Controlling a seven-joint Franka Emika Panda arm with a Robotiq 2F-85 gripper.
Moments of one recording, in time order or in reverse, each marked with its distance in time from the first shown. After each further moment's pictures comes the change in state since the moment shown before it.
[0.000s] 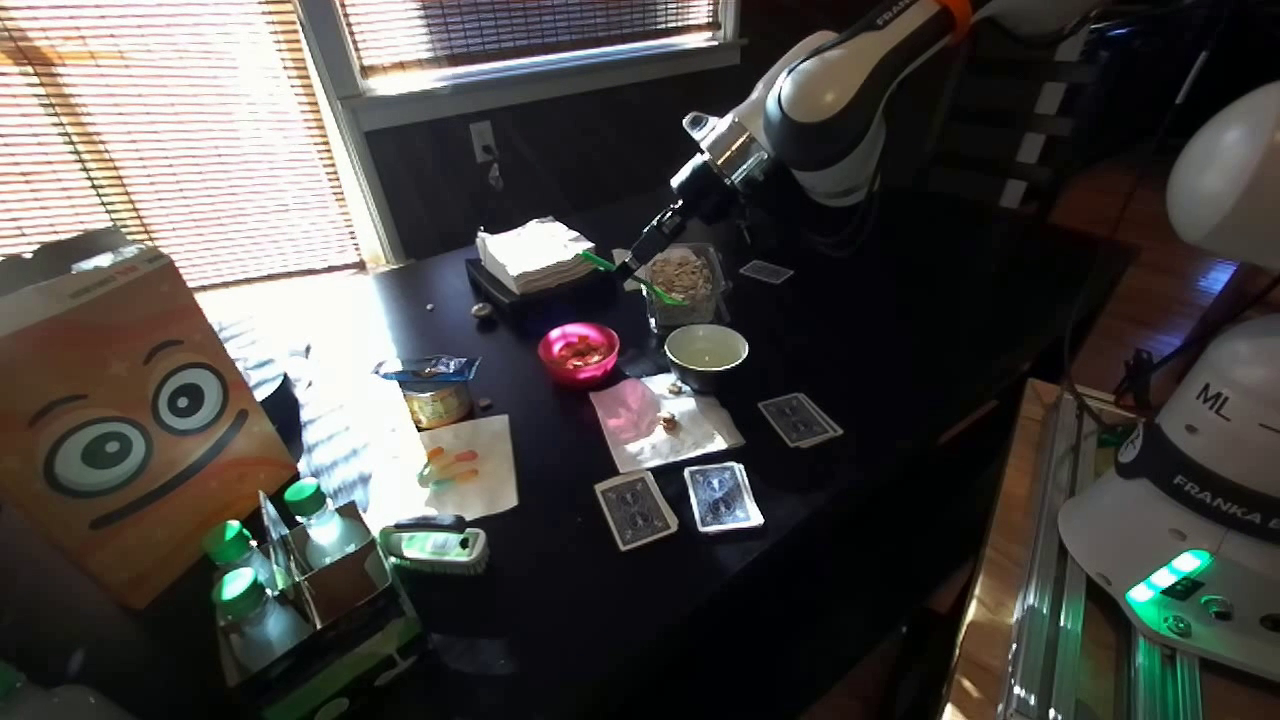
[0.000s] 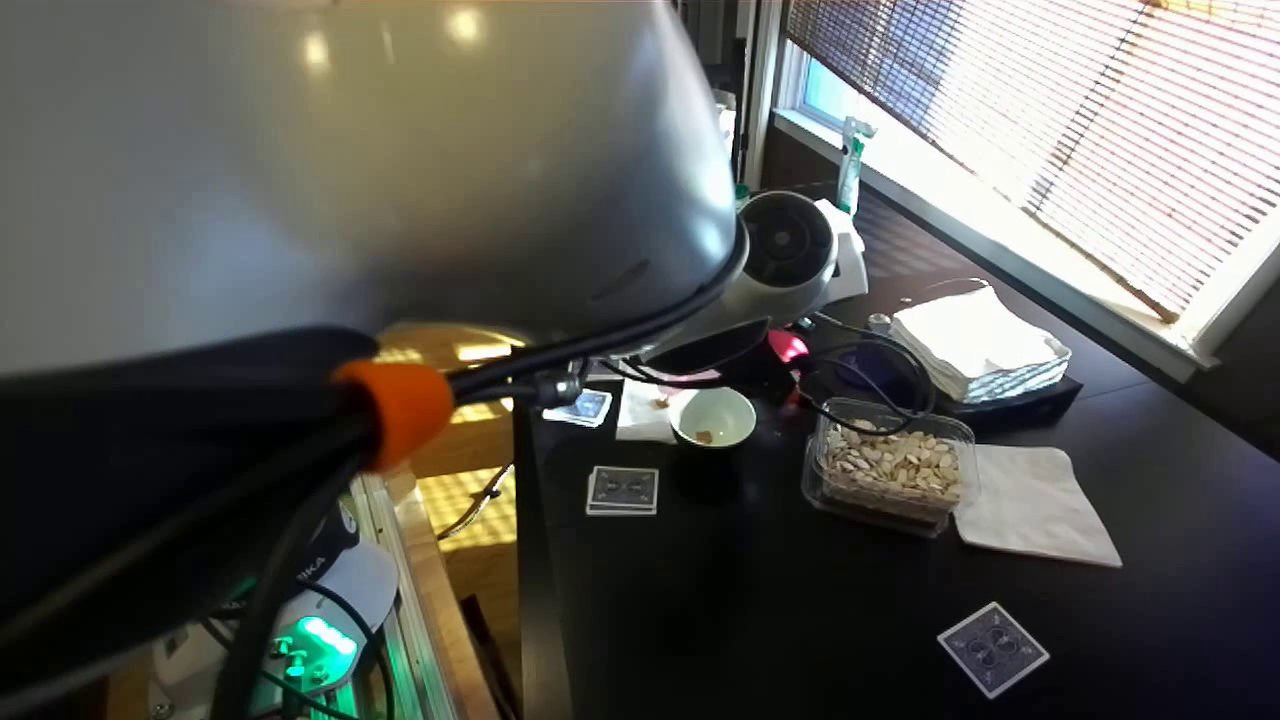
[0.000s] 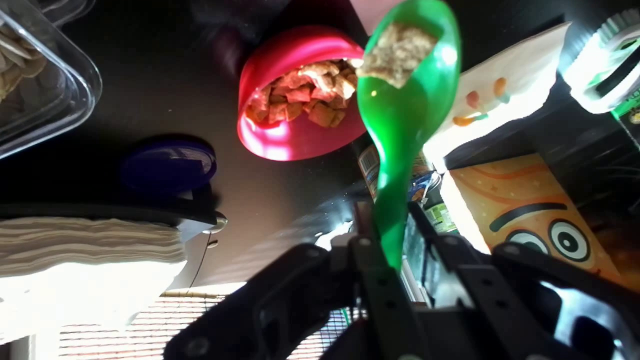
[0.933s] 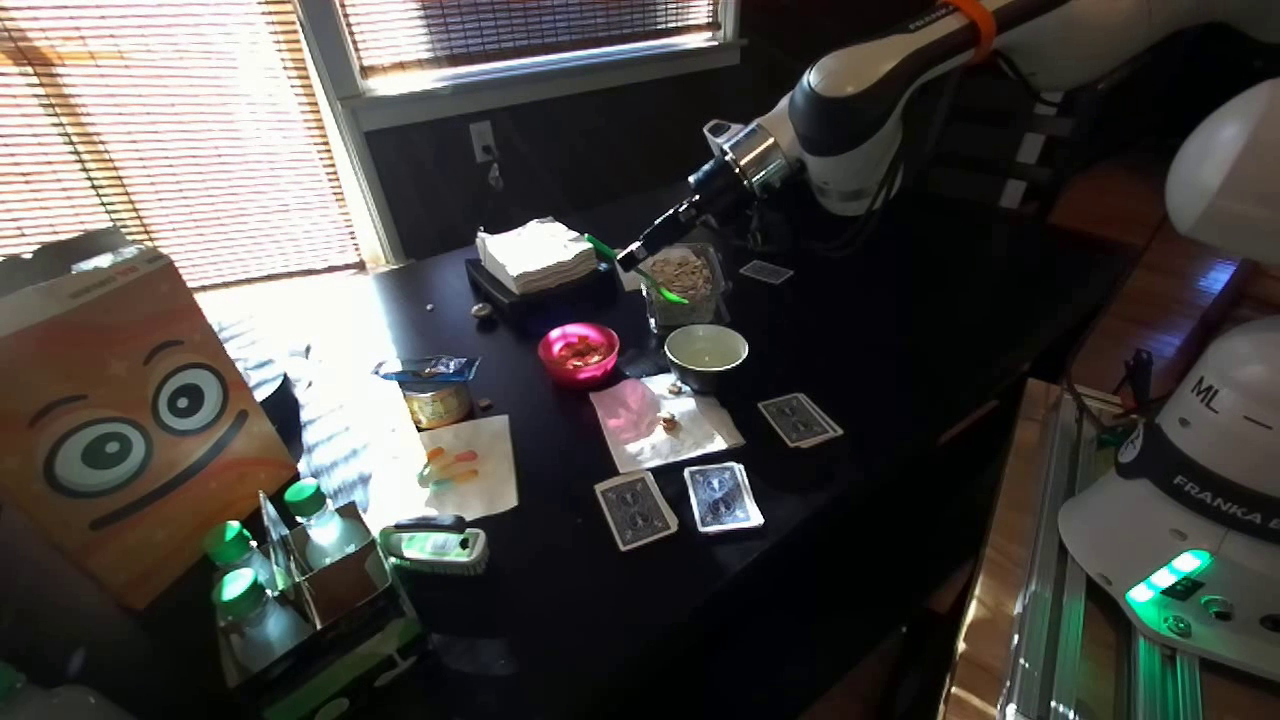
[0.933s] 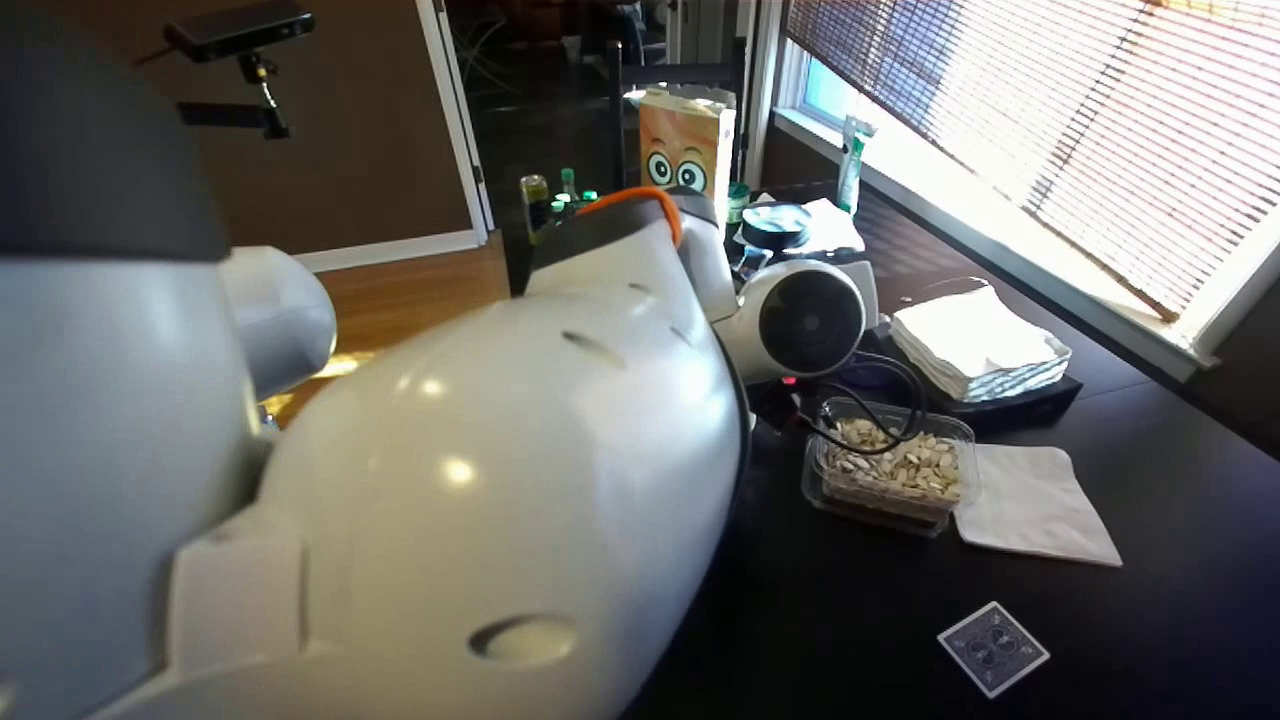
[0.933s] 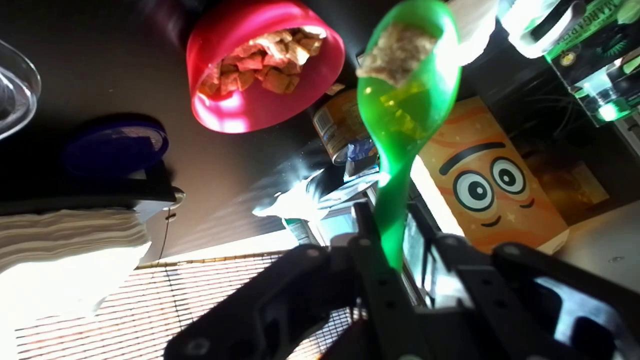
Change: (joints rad) arm -0.148 0.275 0.058 0.001 -0.012 -0.088 -0.133
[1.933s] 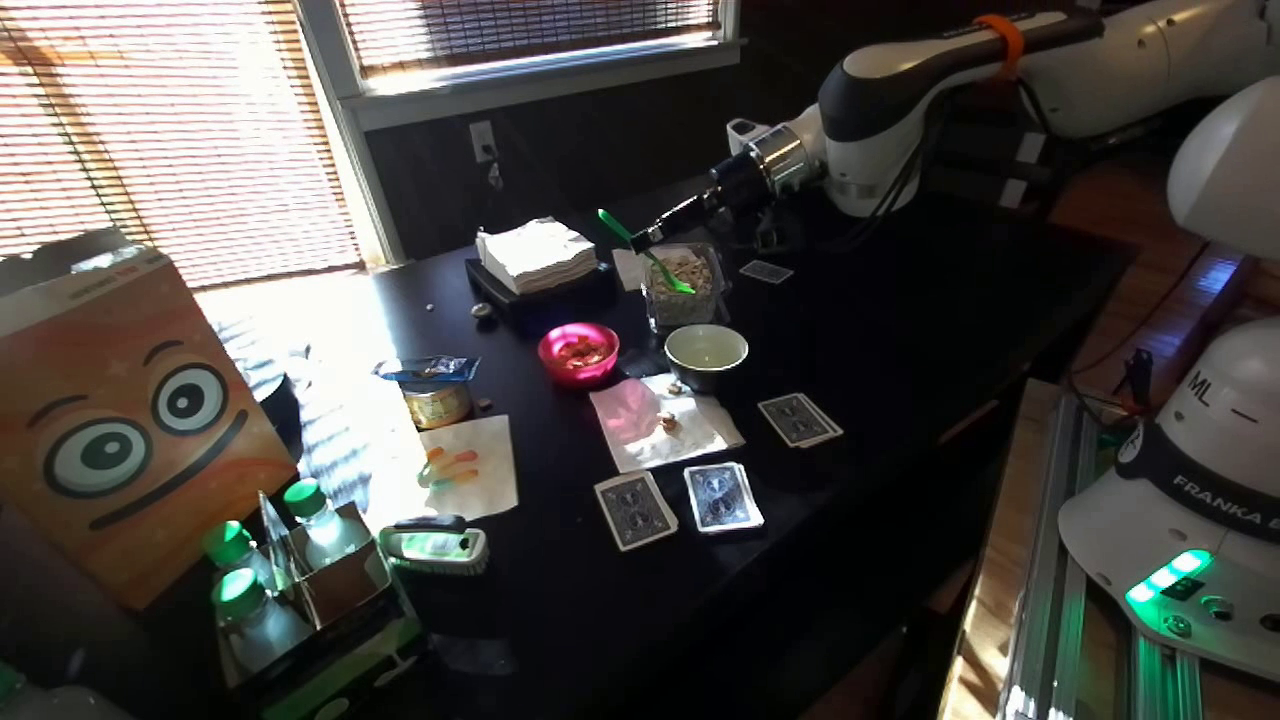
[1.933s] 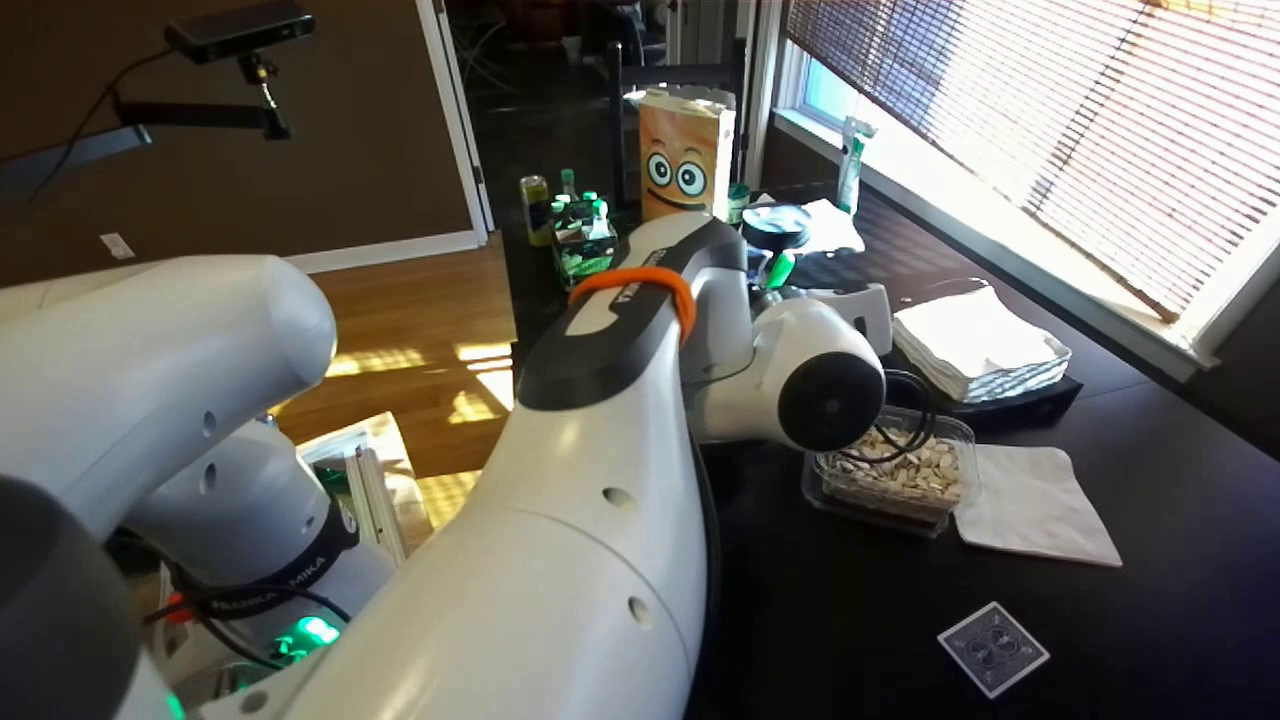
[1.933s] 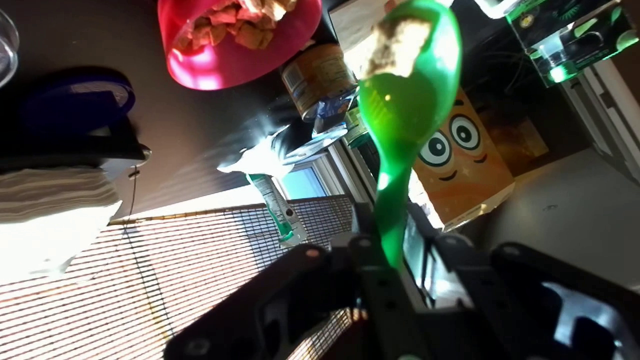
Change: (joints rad) arm -0.132 0.211 0.030 0.000 0.000 -0.106 -0.165
